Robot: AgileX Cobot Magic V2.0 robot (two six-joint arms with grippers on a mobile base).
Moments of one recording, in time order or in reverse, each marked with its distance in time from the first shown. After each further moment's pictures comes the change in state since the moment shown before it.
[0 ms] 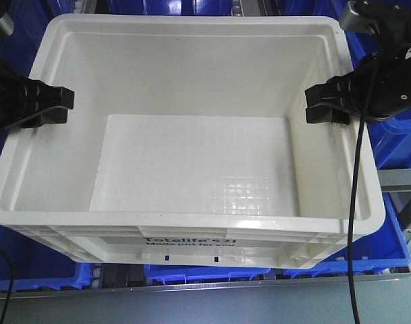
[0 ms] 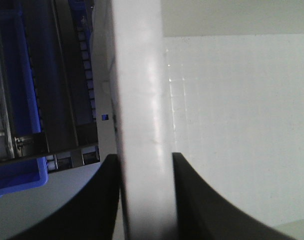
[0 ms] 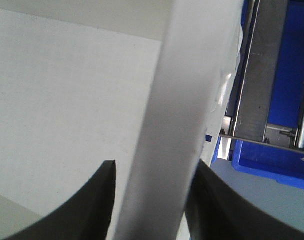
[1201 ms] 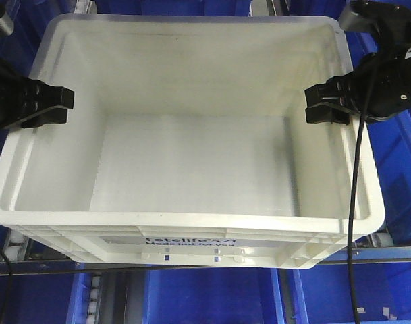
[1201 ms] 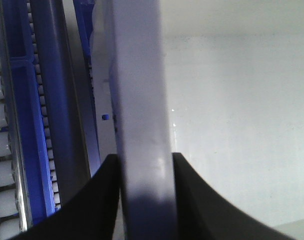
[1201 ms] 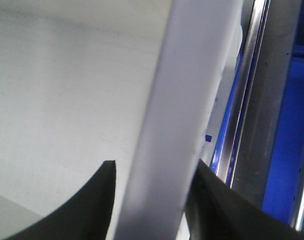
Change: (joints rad) left arm 0.000 0.000 0.000 0.000 0.000 0.000; right arm 0.000 0.000 0.000 0.000 -0.001 0.000
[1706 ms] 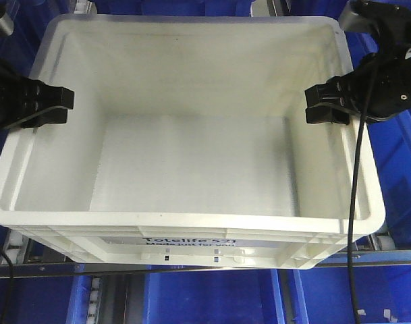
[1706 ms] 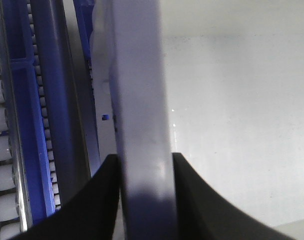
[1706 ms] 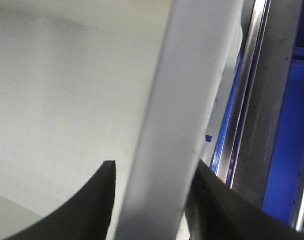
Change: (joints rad) left arm 0.000 0.000 0.000 0.000 0.000 0.000; right arm 0.000 0.000 0.000 0.000 0.001 0.000
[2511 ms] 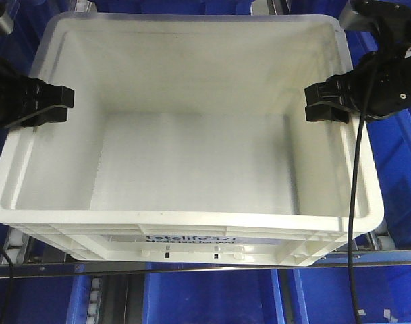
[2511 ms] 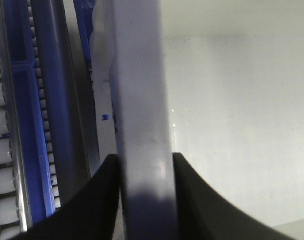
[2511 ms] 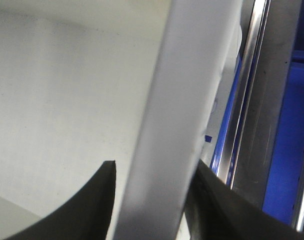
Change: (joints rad) left arm 0.000 0.002 0.000 0.002 -0.012 0.000; right arm 0.000 0.002 0.000 0.001 -0.026 -0.002
